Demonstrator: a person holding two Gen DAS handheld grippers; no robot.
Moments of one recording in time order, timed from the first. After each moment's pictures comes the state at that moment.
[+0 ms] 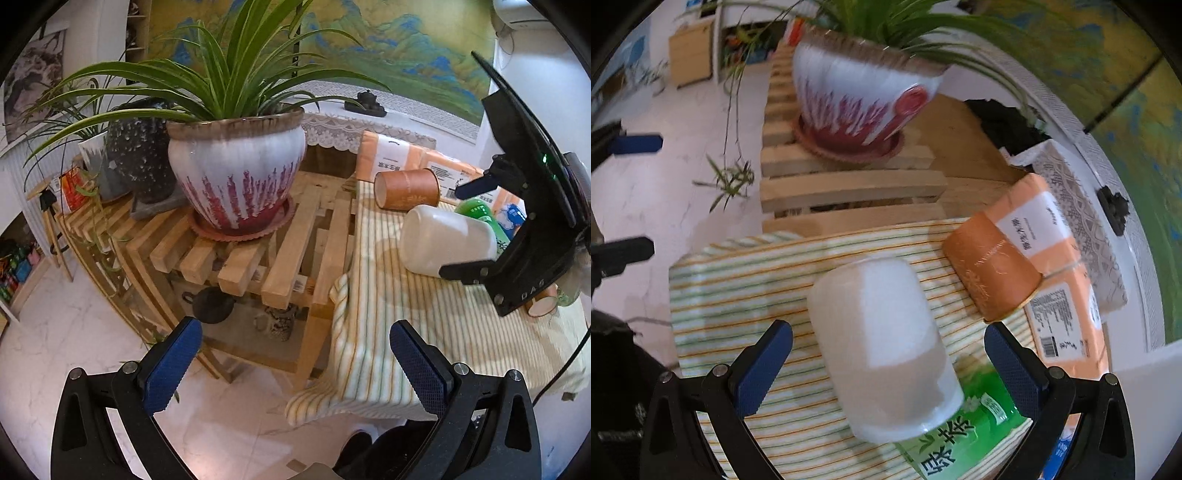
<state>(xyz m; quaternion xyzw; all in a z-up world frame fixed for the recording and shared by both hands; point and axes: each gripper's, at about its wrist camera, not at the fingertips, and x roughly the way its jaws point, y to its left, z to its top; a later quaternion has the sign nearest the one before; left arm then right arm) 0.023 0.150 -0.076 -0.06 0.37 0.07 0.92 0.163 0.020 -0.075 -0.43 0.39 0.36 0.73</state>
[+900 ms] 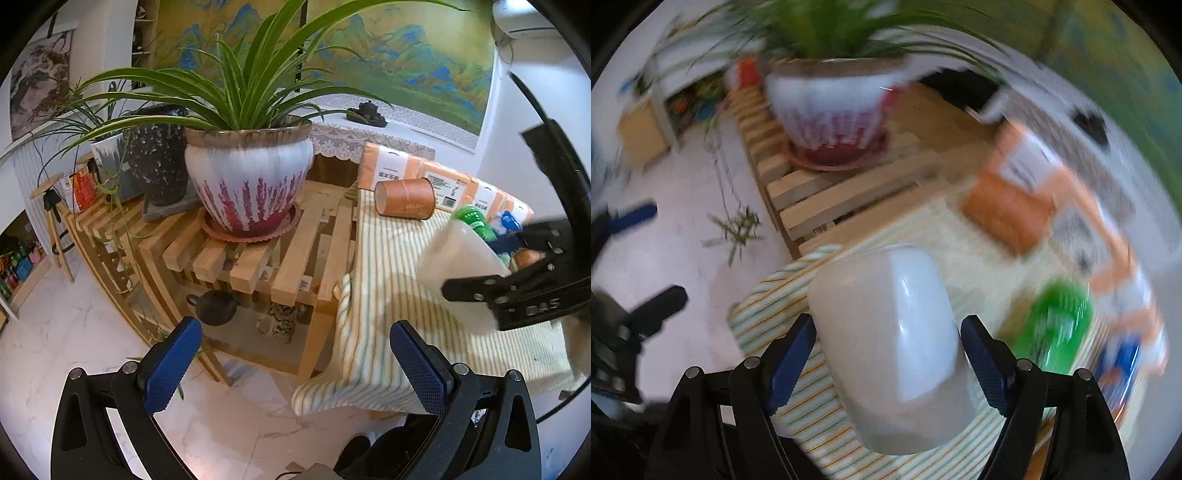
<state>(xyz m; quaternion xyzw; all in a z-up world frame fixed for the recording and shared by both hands) -0.003 0.152 -0.066 -0.07 0.35 0.07 0.93 0.129 0.007 -0.062 -0.23 0.48 0.29 0.80</state>
